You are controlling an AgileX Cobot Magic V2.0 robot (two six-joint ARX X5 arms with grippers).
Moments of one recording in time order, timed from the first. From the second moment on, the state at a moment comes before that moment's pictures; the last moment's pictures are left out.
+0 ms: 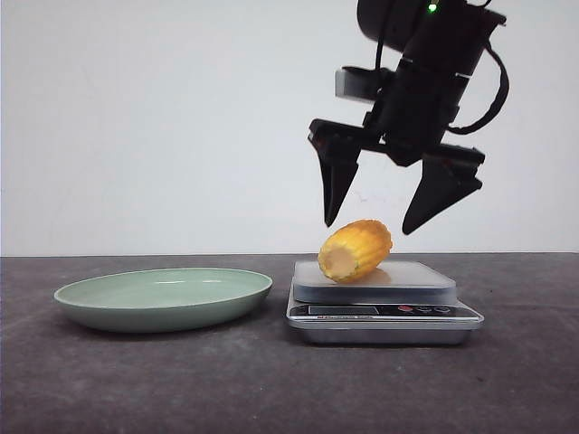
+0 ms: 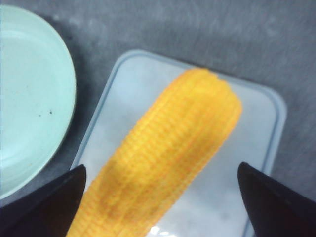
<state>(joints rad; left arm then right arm) -0.13 0.21 1.38 -1.42 -0.16 -0.23 0.54 1.66 1.18 -0.46 -0.02 0.30</state>
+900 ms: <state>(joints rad) -0.13 0.21 1.38 -1.42 -0.16 -0.23 0.63 1.62 1.25 -0.47 -0.04 0.30</state>
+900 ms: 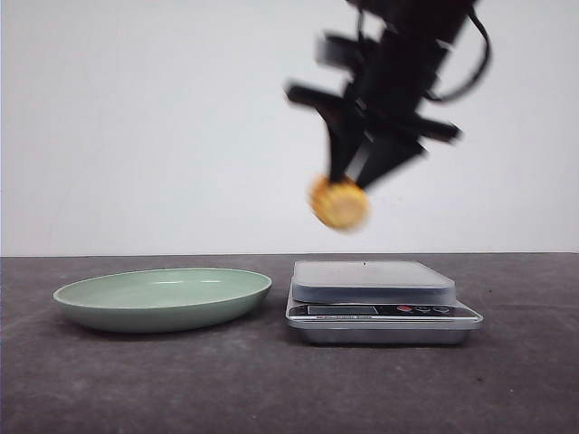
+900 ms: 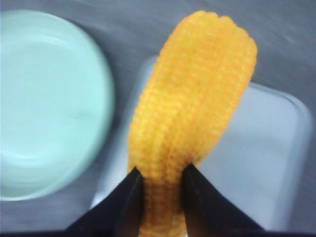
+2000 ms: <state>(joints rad) -0.13 0.21 1.38 -1.42 -0.16 -0.23 0.82 2.10 1.64 -0.49 -0.05 0.30</state>
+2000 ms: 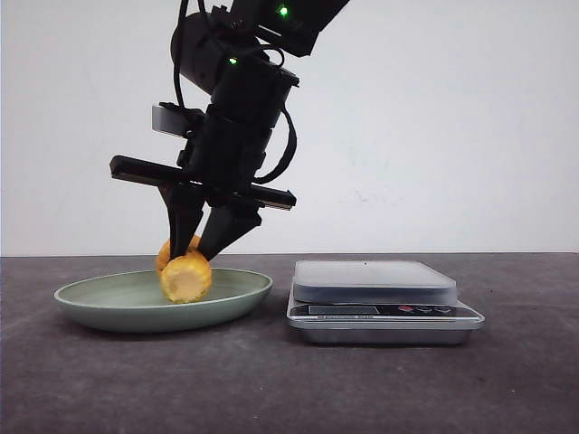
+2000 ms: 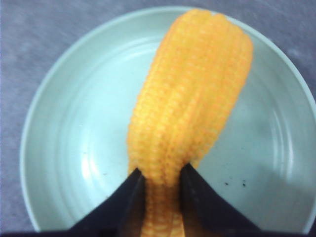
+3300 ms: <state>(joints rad) -0.15 0.21 1.36 -1.42 -0.16 -0.23 0.25 1.39 1.80 -0.96 -0.14 0.12</state>
